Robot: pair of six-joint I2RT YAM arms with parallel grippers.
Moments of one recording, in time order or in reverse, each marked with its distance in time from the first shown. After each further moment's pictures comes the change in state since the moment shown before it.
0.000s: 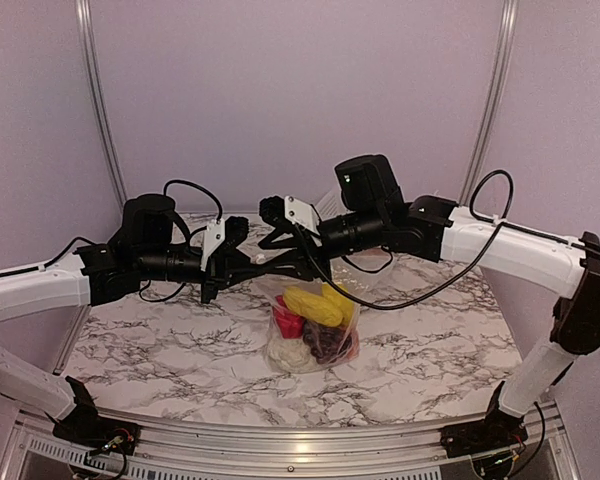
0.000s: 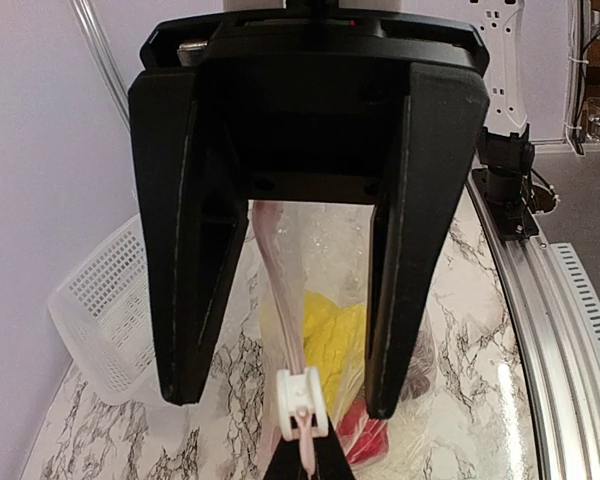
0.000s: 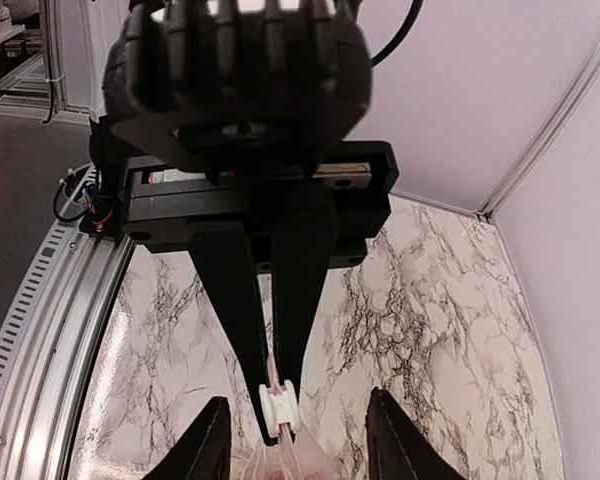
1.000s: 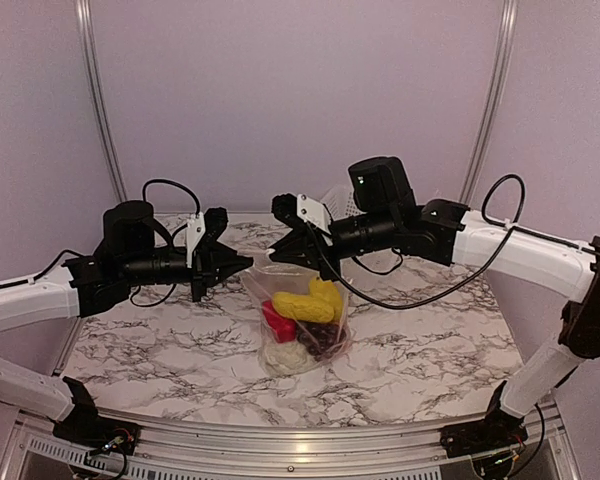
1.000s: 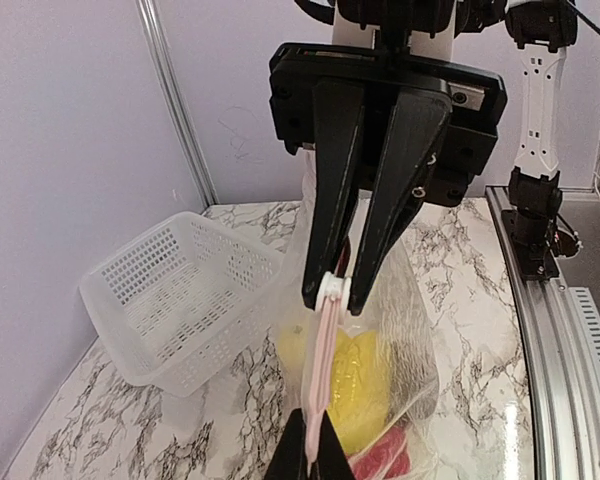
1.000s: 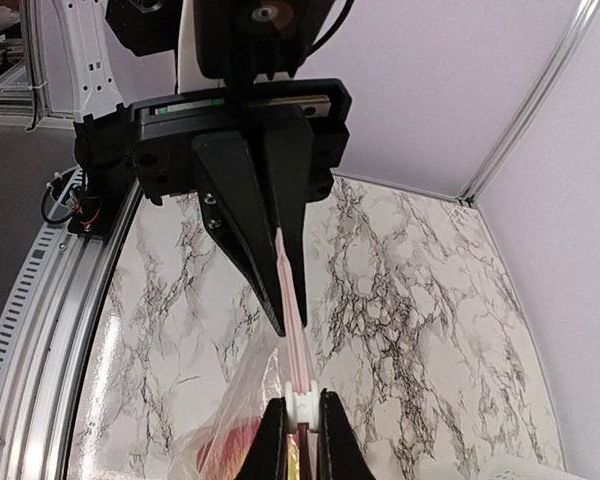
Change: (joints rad) left arm 0.039 -0.087 -0.101 0.126 -0.051 -0.128; right arm -0.024 -0.050 -0.062 0.025 0.038 0.032
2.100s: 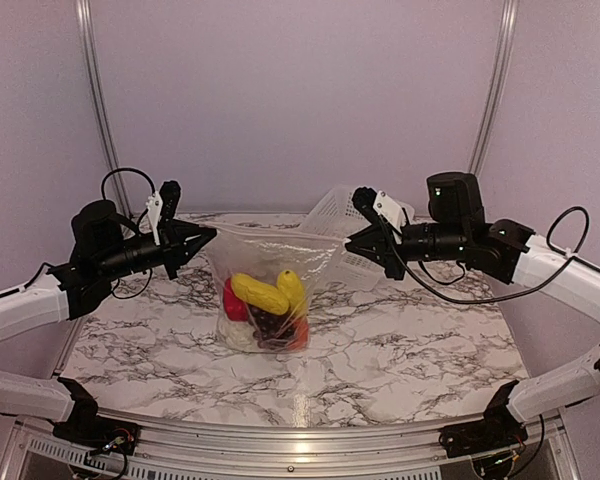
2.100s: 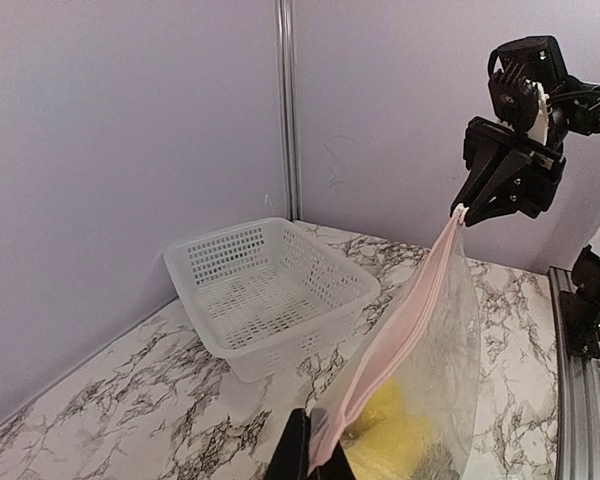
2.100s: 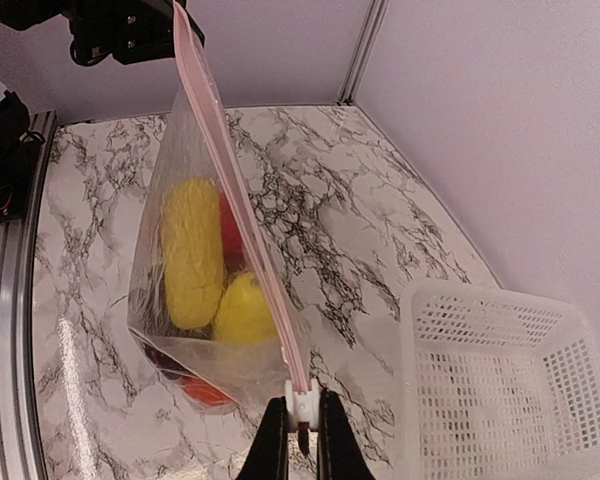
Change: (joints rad) left arm 0.233 -0.091 -0.119 0.186 0.008 -0.243; right arm -0.216 -0.342 -0.316 -0.026 0.152 0.108
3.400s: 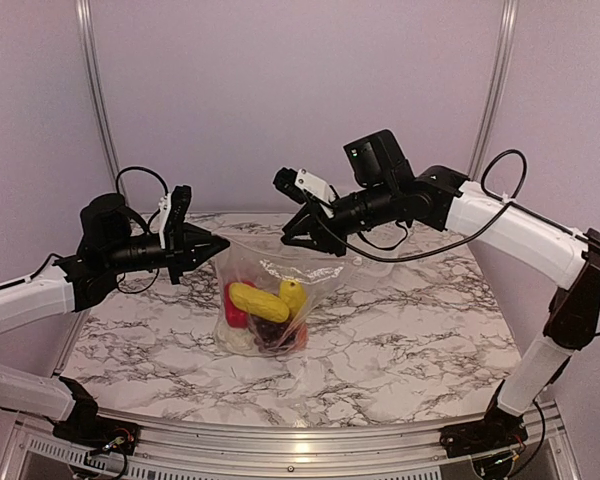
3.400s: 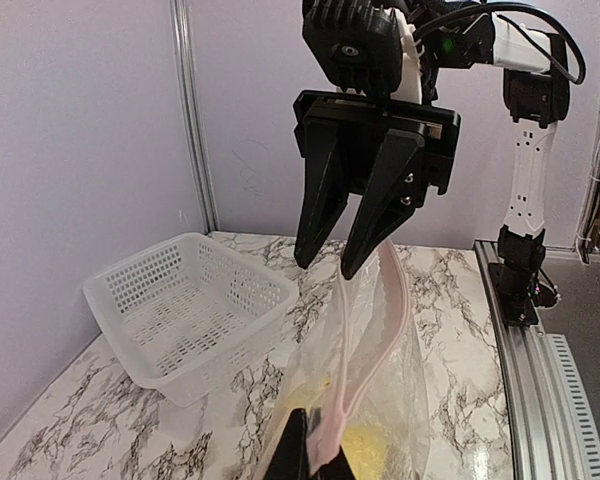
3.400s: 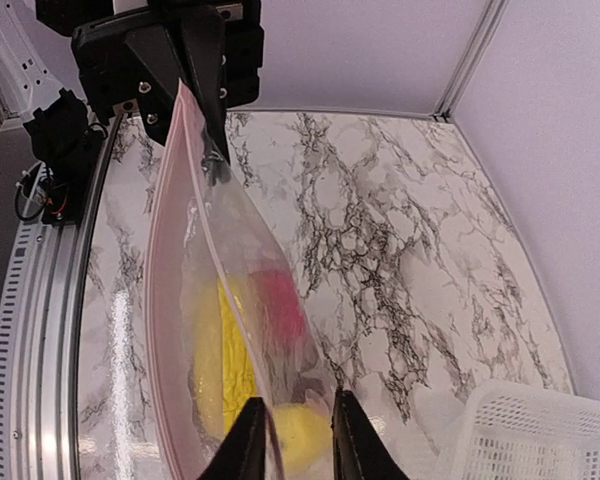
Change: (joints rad) left arm -0.032 0.061 0.059 -0.026 0.235 0.061; right arm 0.148 0.431 0.559 -0.277 -0.093 -0.032
